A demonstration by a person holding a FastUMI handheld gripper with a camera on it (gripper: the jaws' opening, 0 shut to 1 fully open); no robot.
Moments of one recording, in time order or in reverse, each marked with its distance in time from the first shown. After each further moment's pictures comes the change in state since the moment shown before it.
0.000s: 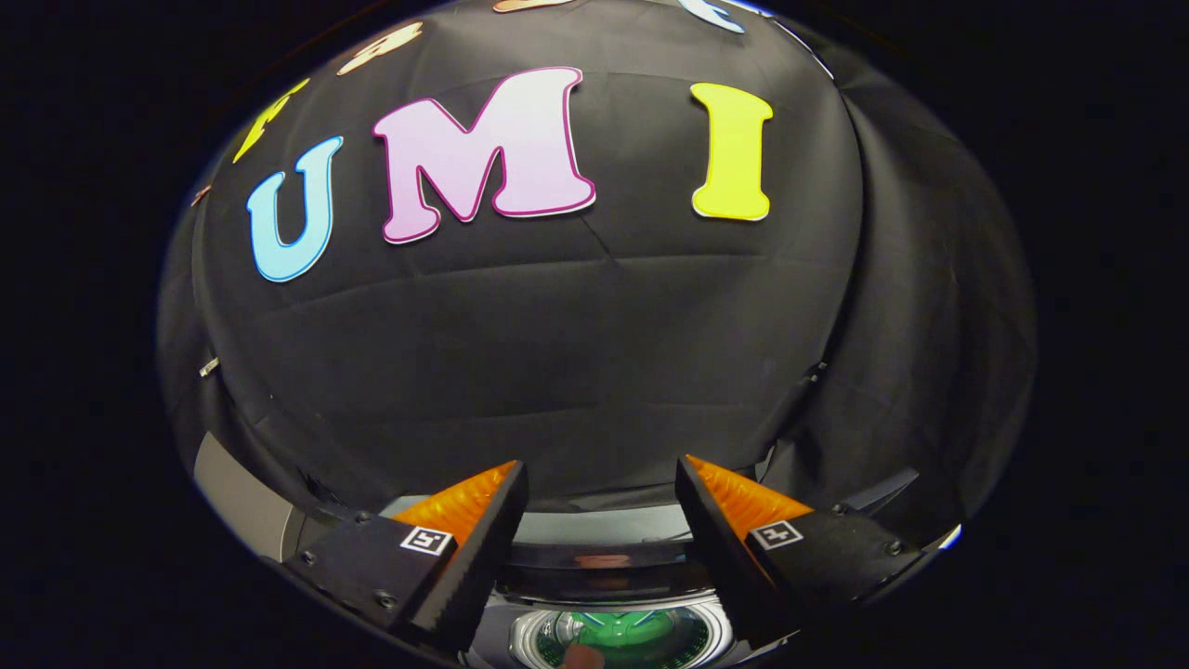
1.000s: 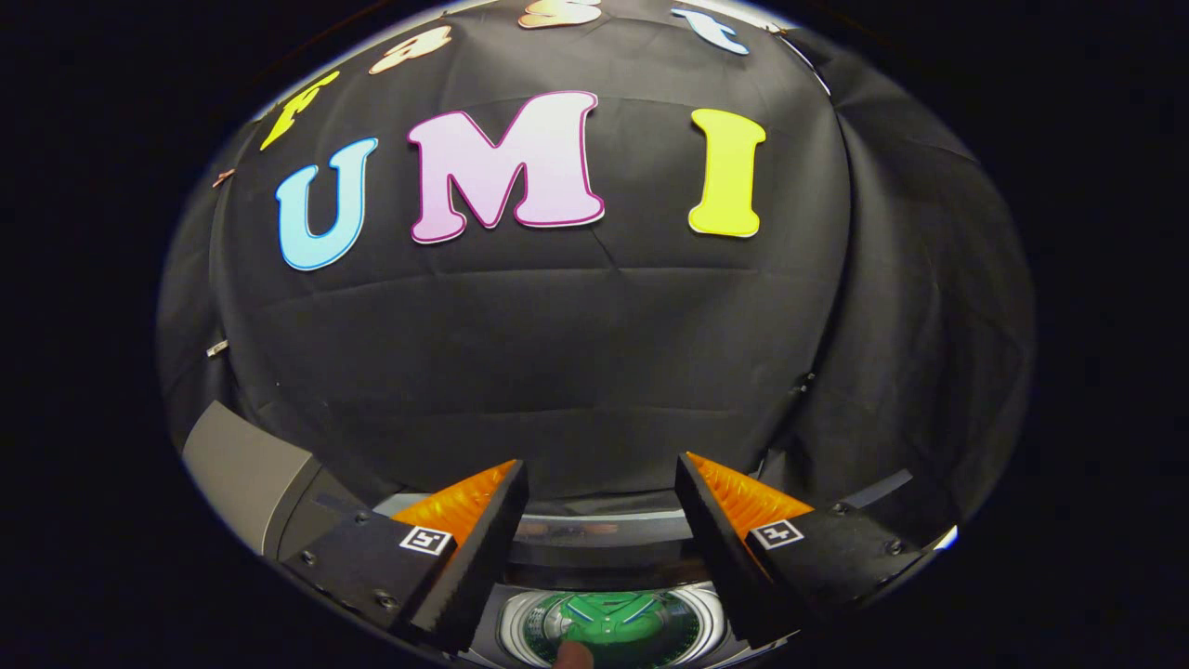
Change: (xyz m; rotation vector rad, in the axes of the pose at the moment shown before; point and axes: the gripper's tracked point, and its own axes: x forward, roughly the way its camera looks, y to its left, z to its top) arm -0.056 0.000 -0.026 -0.051 -0.077 0.024
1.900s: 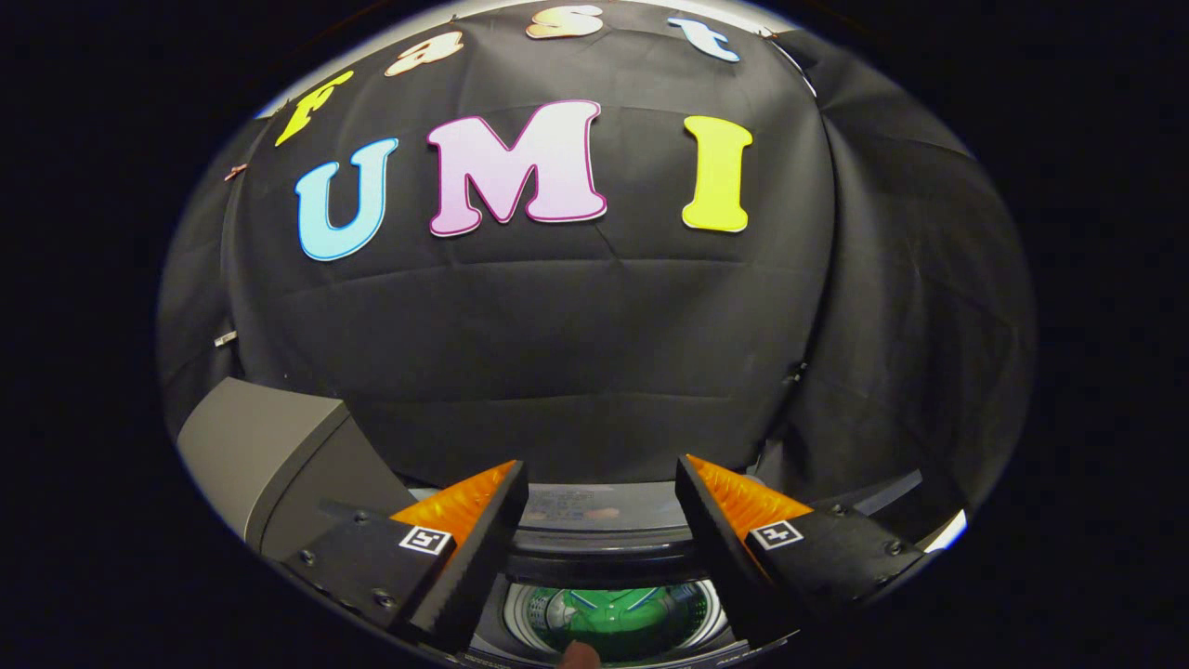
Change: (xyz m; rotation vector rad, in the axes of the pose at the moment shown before) arm -0.042 0.006 -0.036 0.024 -0.029 -0.014
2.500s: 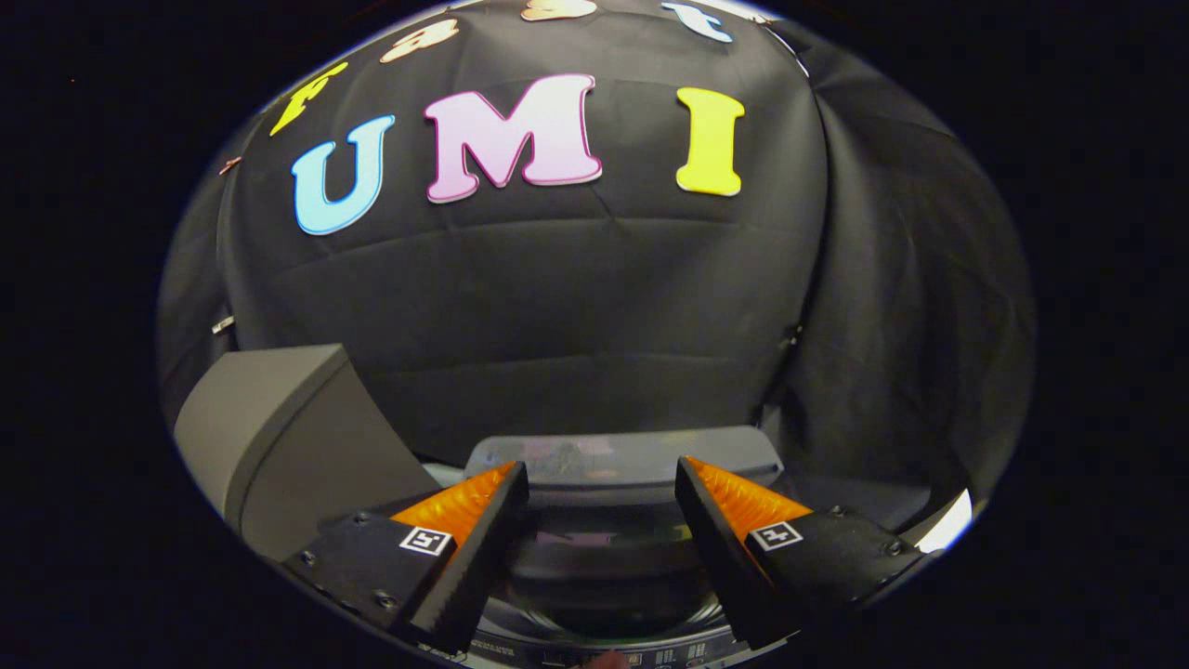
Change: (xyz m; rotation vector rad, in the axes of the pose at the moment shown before) arm -0.016 -0.003 -0.075 0.006 0.154 -0.028
